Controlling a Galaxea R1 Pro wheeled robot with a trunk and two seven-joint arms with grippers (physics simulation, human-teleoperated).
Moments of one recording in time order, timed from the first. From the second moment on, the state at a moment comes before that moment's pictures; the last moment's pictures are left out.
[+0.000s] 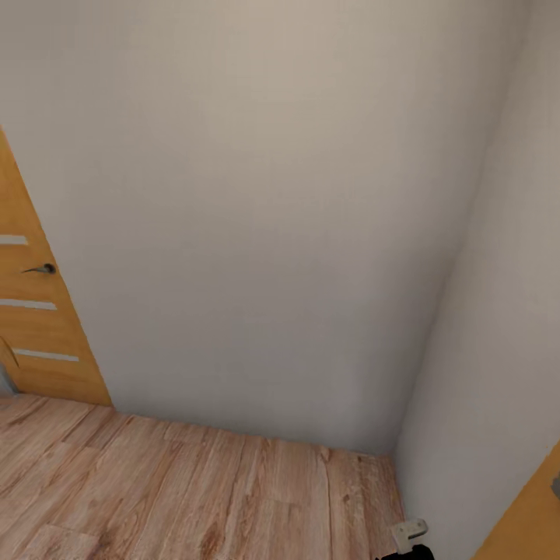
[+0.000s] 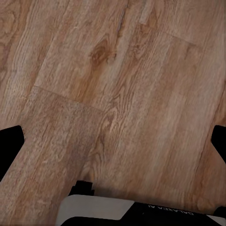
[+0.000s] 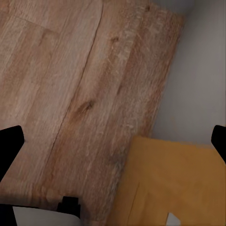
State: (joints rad) left arm -0.36 -0.03 0.01 -0.01 0.19 -0.25 0.02; right arm -0.51 -0.05 0.07 0.03 0.15 -0.12 -0.03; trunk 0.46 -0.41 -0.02
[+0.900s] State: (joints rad) left arm -0.36 -0.03 0.01 -0.01 0.19 -0.25 0.02; right arm -0.51 -0.05 0.07 0.03 0.15 -0.12 -0.03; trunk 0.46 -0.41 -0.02
